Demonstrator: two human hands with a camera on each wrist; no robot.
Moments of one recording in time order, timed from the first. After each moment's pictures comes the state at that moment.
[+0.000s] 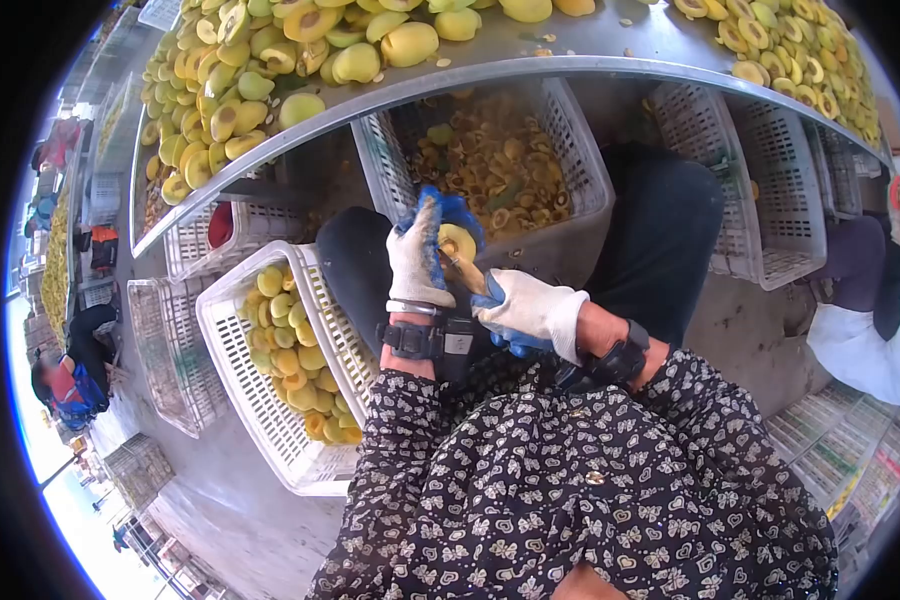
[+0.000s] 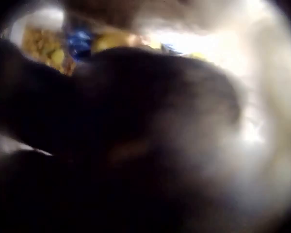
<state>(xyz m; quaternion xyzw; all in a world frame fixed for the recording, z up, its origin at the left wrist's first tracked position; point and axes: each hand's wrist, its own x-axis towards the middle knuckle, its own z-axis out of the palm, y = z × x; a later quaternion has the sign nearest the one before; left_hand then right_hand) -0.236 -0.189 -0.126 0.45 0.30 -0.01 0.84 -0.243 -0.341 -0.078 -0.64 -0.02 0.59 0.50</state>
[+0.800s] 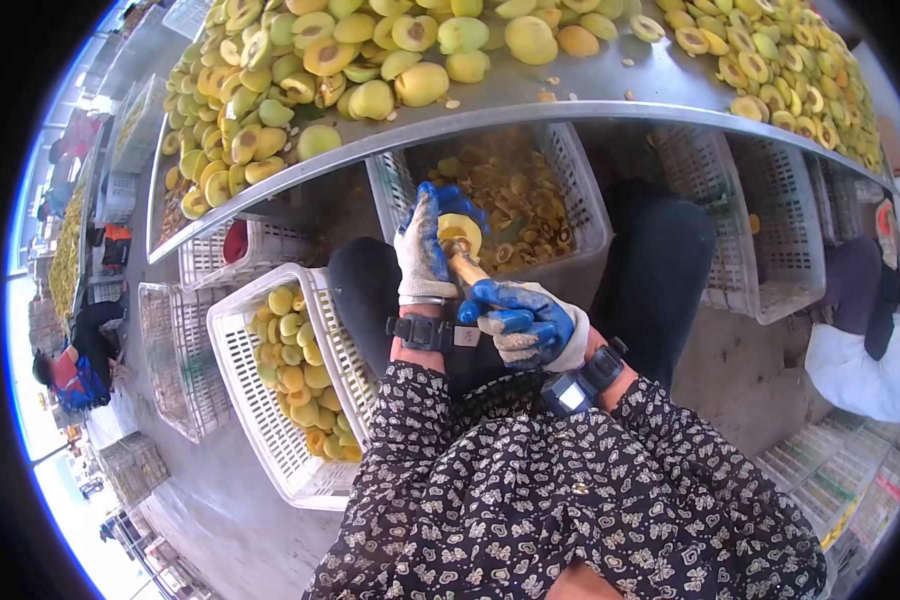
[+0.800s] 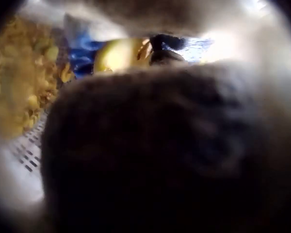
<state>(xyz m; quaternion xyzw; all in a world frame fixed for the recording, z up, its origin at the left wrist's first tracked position) -0.195 -0.199 -0.113 0.38 0.30 0.04 0.87 -0.232 -0.364 -0.097 -0.02 0.09 0.62 0.78</state>
